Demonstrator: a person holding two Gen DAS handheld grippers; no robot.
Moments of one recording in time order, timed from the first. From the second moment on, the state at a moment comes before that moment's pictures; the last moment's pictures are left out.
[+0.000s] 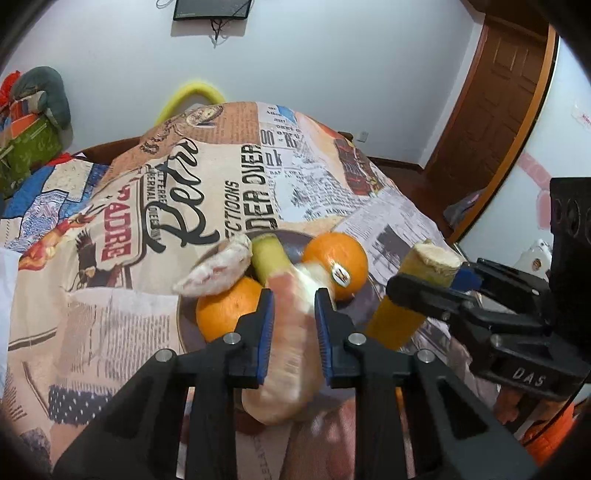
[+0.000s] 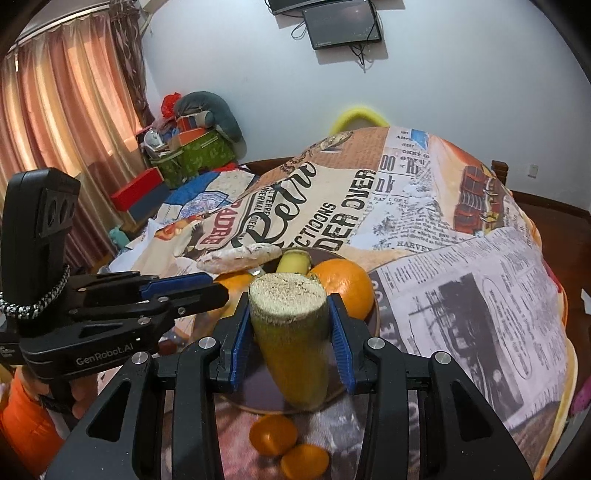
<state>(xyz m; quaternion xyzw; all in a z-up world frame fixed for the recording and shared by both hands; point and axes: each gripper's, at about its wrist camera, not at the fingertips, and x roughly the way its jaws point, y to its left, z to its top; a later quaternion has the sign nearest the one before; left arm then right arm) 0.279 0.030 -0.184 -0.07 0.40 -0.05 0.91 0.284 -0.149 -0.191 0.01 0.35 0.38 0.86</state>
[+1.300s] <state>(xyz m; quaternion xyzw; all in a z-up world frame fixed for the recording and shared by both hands) 0.358 0.104 -0.210 -0.03 0.47 -0.01 0.88 0.300 -0.161 -0.202 0.01 0.36 0.37 0.86</state>
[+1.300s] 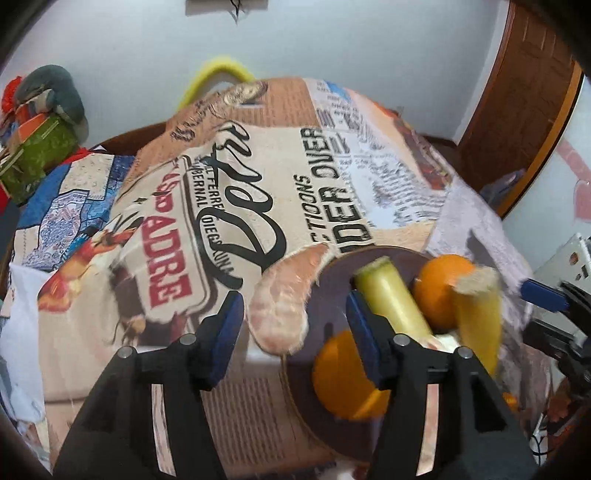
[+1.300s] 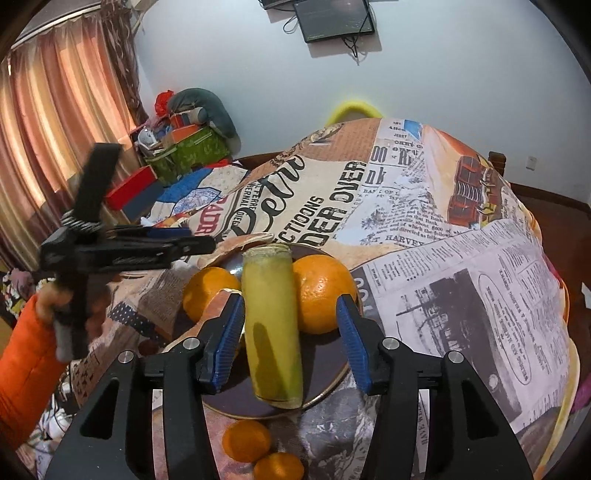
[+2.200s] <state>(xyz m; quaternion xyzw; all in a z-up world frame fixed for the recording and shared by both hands) 0.364 0.088 -0.214 -0.05 0.46 -0.08 0.88 0.300 -0.174 -0.214 0.01 0.36 0.37 0.86</state>
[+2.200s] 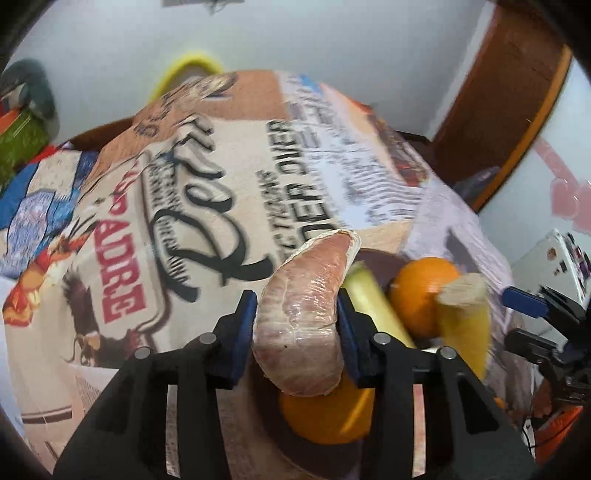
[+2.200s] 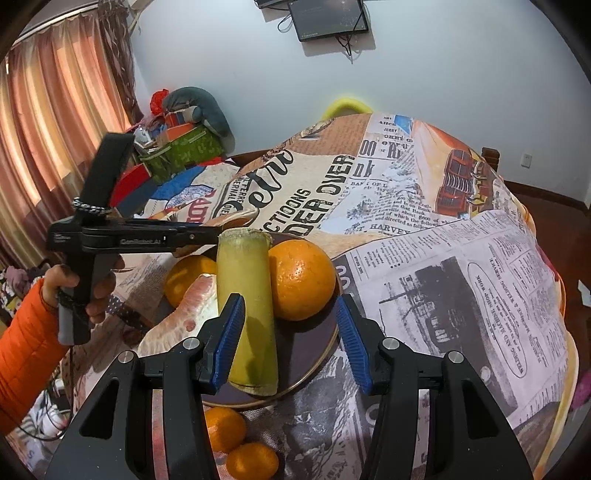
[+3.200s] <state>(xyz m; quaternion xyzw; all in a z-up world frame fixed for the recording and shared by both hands) 0.290 0.039 -0.168 0.01 0.43 -0.09 0.90 0.267 -0.181 -0.203 0.00 0.35 0.35 0.87</state>
